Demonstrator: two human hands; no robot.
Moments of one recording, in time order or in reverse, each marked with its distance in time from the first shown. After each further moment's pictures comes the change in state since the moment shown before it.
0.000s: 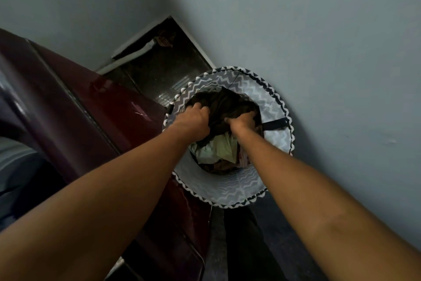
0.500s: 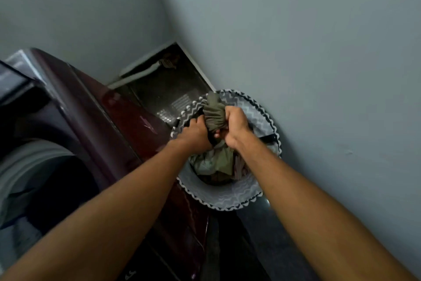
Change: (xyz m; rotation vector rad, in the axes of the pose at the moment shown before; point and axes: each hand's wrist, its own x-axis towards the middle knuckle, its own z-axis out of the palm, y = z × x) left_hand -0.050 0.013 -0.027 -0.368 0.032 -0.103; right_hand -0.126 -0.072 -0.044 0.658 -0.419 -0.063
